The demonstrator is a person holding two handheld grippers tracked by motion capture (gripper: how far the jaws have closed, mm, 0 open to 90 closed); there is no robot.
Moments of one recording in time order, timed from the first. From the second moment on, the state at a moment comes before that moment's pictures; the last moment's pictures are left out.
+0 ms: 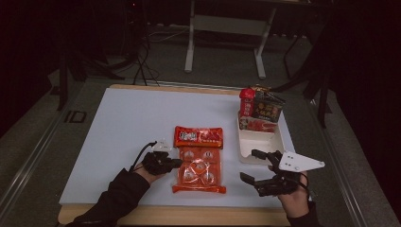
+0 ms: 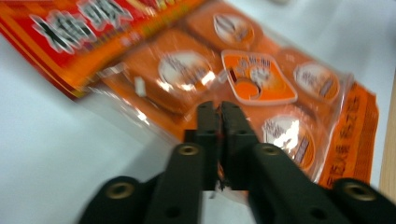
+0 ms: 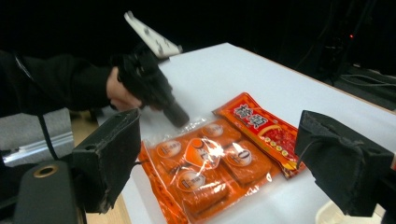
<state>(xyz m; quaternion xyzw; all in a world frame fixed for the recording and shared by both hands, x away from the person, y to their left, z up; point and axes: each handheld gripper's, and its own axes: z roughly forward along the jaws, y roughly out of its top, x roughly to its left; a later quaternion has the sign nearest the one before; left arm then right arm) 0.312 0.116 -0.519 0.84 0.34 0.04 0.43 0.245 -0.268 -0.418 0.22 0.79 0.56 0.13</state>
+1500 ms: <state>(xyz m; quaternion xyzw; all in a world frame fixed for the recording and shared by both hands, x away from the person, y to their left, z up) 0.414 0.143 -0.538 0.79 0.45 0.05 0.41 0.244 -0.261 -0.423 0.22 0.79 0.54 0.15</state>
